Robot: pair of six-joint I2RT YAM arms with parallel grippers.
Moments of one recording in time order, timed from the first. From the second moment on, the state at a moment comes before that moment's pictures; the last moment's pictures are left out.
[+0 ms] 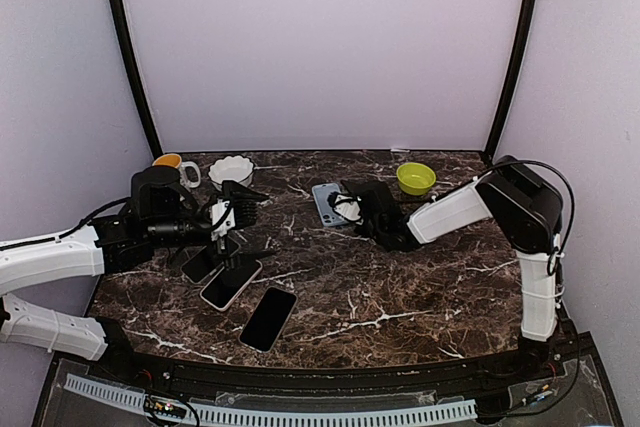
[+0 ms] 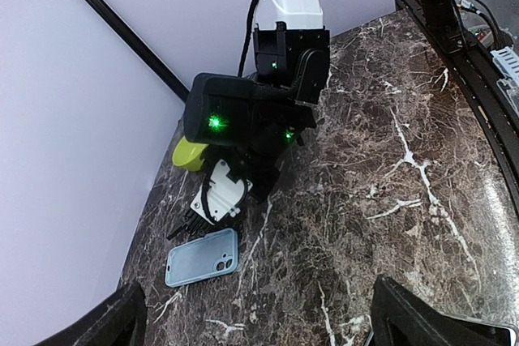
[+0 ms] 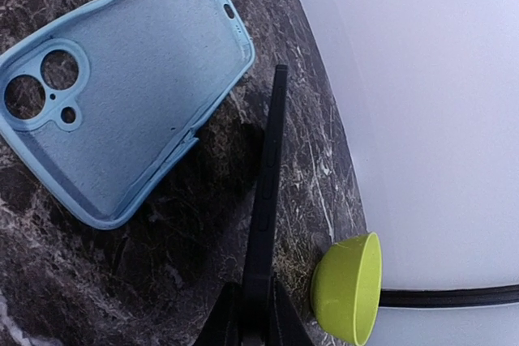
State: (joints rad) left arm -0.76 1.06 0.67 0.08 0.41 0.72; right arm 0.79 2.08 1.14 0.35 0.59 -0.80
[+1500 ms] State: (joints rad) left arm -0.75 1.07 0.67 0.10 0.35 0.60; right arm 0.67 1.64 1.18 0.16 0.09 -0.21
